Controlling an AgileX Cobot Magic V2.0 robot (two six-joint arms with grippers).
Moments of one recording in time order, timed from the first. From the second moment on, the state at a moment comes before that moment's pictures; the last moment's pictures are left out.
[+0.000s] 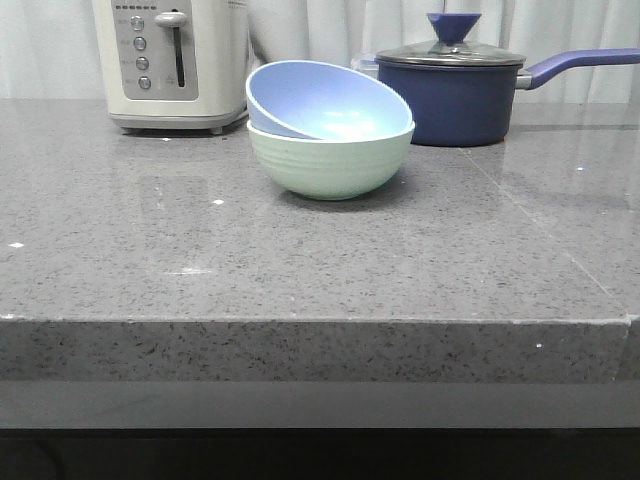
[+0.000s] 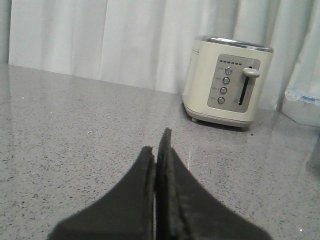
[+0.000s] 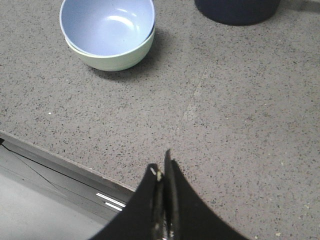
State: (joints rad) left arm 0.00 -0.01 0.00 -0.10 0.01 -0.05; right arm 0.25 0.56 -0.75 0.23 0.82 -0.14
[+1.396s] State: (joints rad) left arm -0.04 -0.01 0.00 -0.06 0.05 -0.05; right arm 0.25 0.56 -0.75 0.23 0.82 -0.14
